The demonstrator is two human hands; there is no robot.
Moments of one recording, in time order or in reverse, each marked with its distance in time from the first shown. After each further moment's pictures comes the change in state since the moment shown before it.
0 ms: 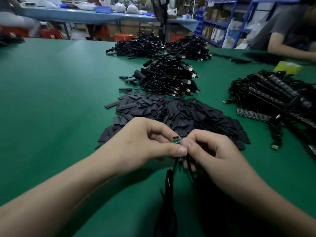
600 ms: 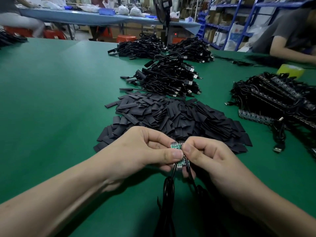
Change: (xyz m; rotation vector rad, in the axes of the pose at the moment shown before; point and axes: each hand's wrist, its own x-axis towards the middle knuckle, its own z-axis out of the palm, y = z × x) left_hand -0.009 -0.013 0.008 -0.335 -0.039 -0.108; right_hand 0.002 0.011 0.009 0.422 -0.154 0.026
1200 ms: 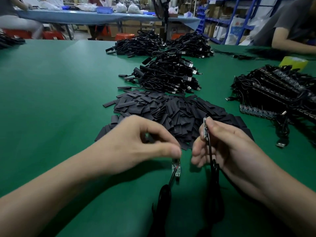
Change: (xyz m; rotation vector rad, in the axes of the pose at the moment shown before) left_hand 0.013 0.003 -0.024 0.637 -0.011 0.326; right_hand 0.008 -0.001 -0.029 0.291 0.081 0.075
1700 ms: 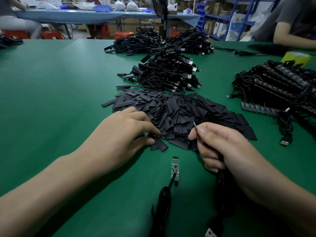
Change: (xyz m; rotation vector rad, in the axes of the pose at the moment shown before) left_hand 0.004 -0.012 -0.011 0.842 0.123 0.125; right_hand -0.001 0.008 0.002 -0.227 0.062 0.021
